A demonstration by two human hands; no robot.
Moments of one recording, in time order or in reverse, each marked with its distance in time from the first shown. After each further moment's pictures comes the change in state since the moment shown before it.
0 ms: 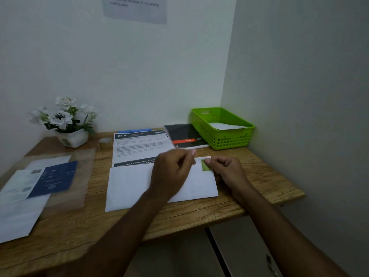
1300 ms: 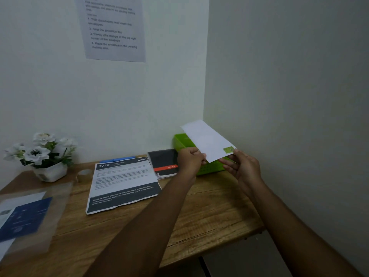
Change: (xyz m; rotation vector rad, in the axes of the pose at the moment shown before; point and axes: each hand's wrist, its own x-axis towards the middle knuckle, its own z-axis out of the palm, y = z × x) left_hand 0.114 0.024 0.122 -0.516 0.001 -0.784; right_hand 0.062 -0.042 -0.094 0.511 0.319 -0.001
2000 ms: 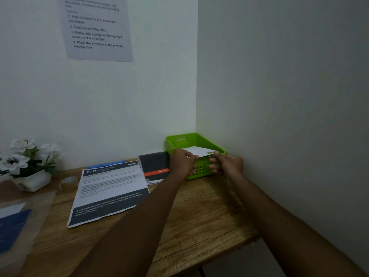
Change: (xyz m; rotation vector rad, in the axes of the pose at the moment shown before) left_hand 0.046 -0.022 0.013 0.398 -0.035 0.079; right_hand 0.053 0.024 0.006 -0.235 0.085 0.040
